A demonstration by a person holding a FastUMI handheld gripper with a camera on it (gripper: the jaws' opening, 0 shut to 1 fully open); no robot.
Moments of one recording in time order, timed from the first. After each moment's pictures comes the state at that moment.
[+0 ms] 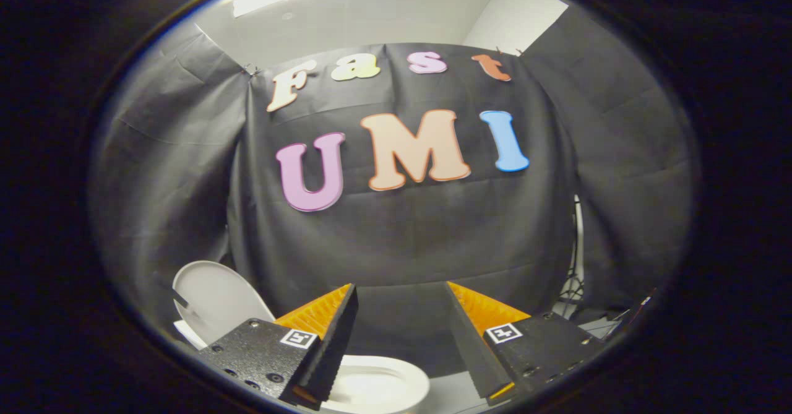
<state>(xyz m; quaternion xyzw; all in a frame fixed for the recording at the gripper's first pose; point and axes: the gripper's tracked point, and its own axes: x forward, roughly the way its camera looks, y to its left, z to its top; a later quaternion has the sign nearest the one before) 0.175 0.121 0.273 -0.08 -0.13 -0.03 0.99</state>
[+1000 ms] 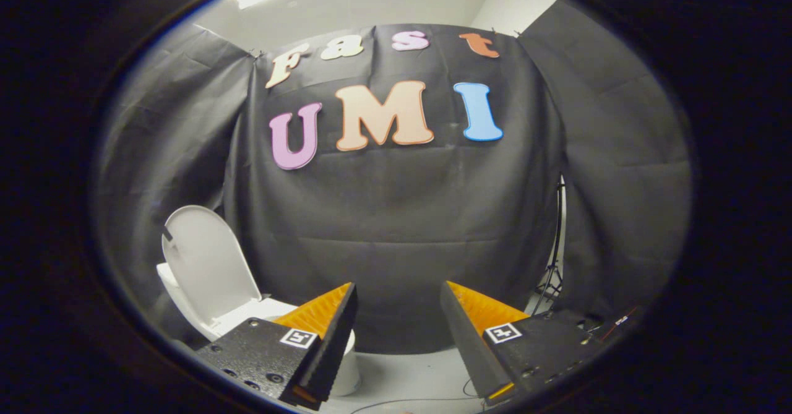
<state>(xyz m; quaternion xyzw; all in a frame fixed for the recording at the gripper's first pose) 0.142 -0.062 0.221 -0.13 -0.05 0.00 0.99</state>
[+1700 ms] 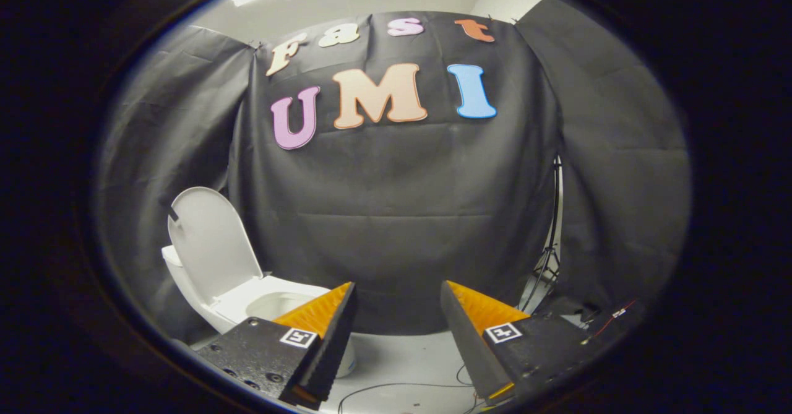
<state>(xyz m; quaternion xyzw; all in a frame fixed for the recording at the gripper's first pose) 0.123 -0.109 0.189 -0.12 -0.02 0.00 0.99</state>
